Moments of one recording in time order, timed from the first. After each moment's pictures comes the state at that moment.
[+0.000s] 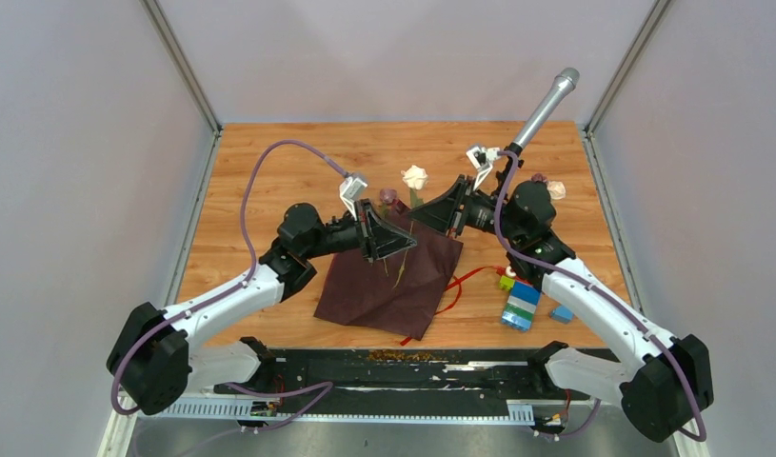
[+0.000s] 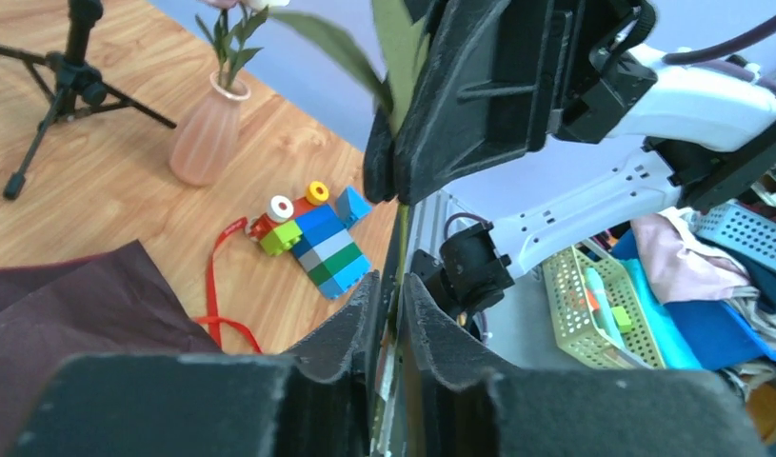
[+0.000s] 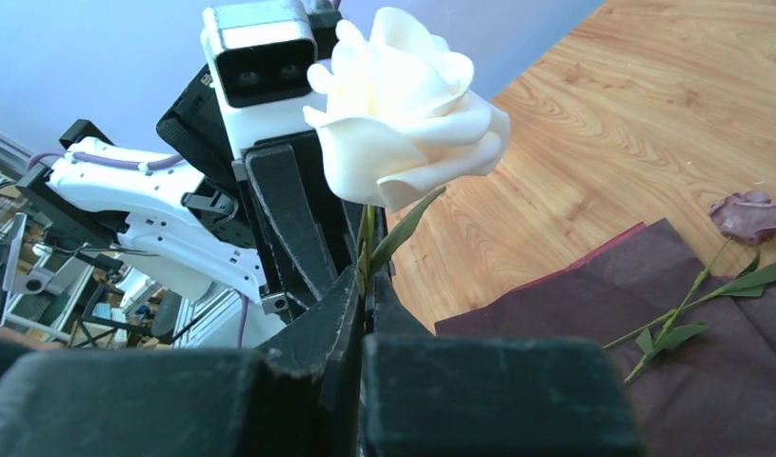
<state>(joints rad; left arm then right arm) -0.69 1.17 0.67 0.63 0.68 -0.68 0.52 1.10 0.83 0.39 -0.70 0.73</state>
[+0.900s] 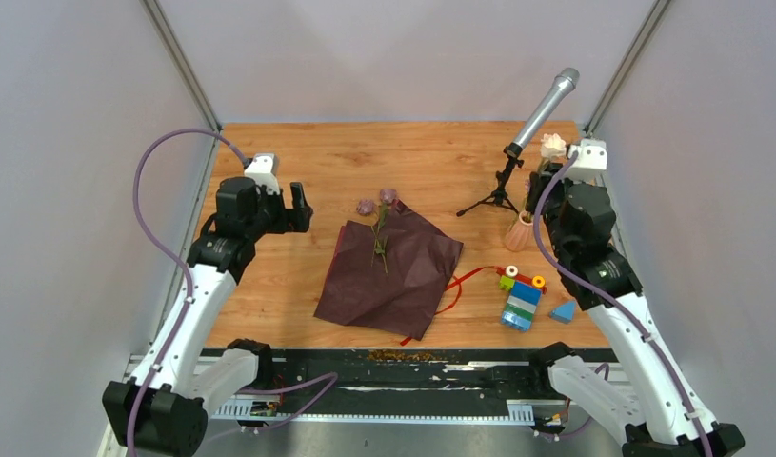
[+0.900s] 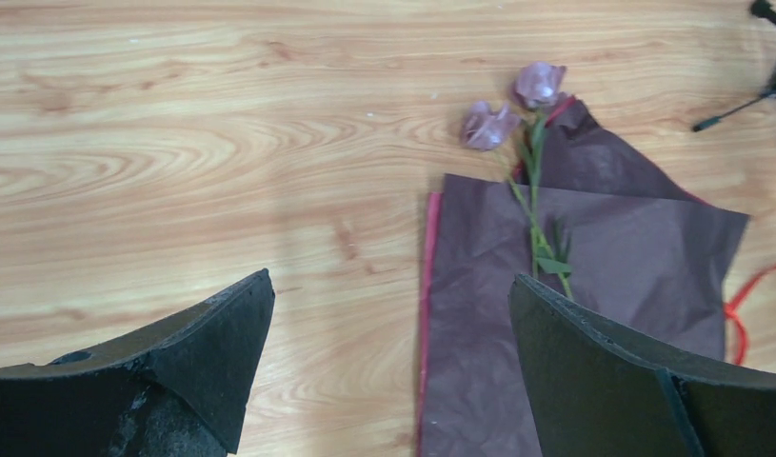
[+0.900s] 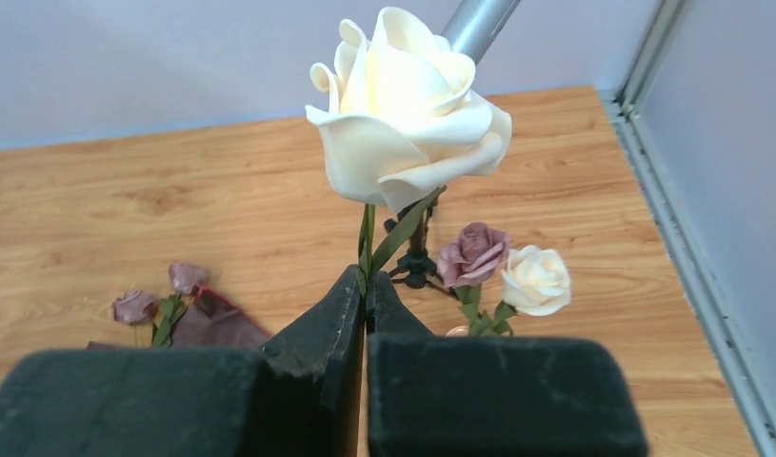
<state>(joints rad) -0.17 1.00 0.92 -0.43 0.11 -0.18 0.36 0.85 1.00 -0.28 0.33 0.18</state>
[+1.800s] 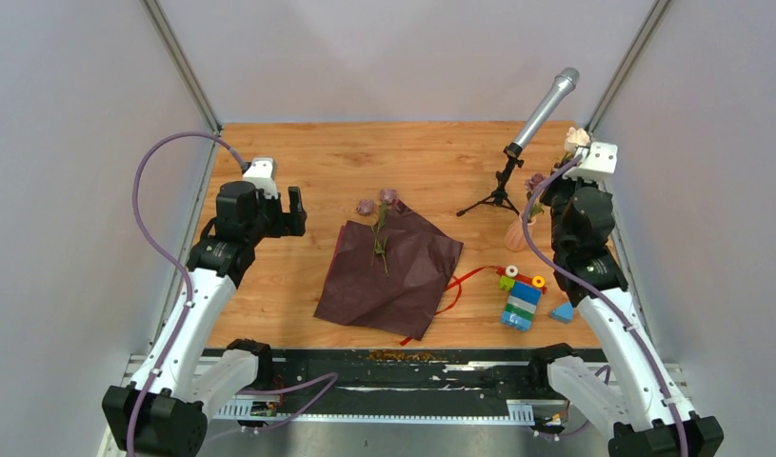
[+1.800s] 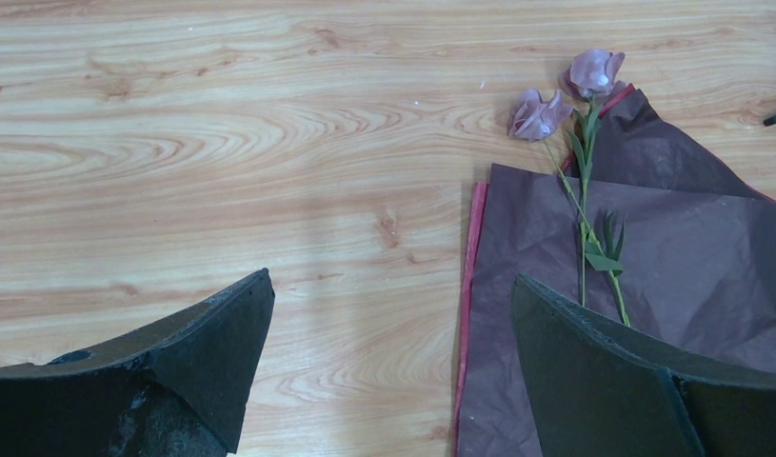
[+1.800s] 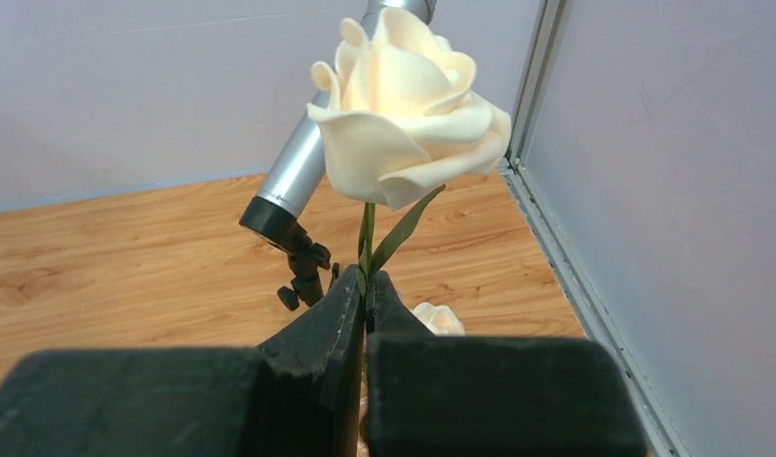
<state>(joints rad) -0.17 0.94 0.87 -0.45 0.01 -0.12 0.23 0.84 0.84 0.03 0.41 0.03</state>
